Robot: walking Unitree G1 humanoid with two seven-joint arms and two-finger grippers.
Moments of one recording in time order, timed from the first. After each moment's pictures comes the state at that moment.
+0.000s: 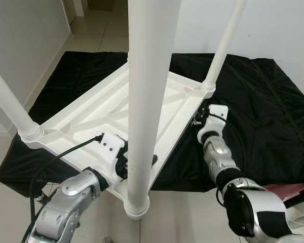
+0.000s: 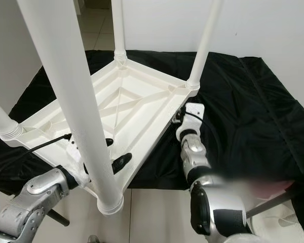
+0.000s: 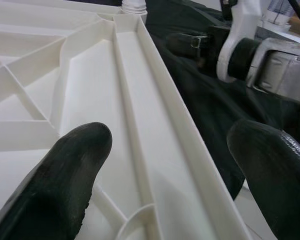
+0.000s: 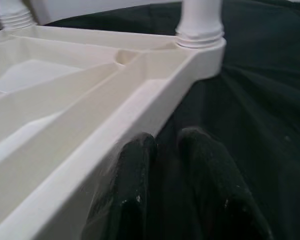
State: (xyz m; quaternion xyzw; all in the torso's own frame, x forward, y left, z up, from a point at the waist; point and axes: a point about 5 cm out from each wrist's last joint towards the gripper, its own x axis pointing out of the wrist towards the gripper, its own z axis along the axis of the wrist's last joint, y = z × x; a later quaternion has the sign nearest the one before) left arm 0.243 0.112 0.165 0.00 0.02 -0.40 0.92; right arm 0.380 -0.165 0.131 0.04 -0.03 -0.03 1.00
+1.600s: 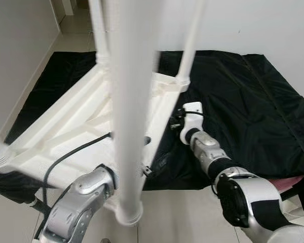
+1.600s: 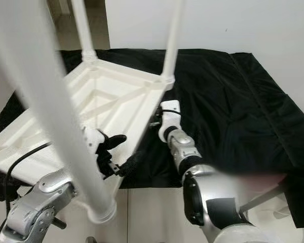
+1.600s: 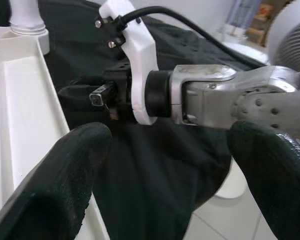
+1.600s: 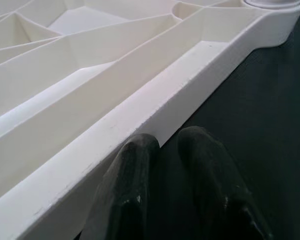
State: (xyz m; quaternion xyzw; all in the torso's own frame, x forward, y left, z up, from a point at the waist) left arm 0.232 0.073 0.181 -0.03 -0.01 -0.45 0.89; right arm 0.389 -0.093 0.139 -0.02 0.05 0.20 0.98
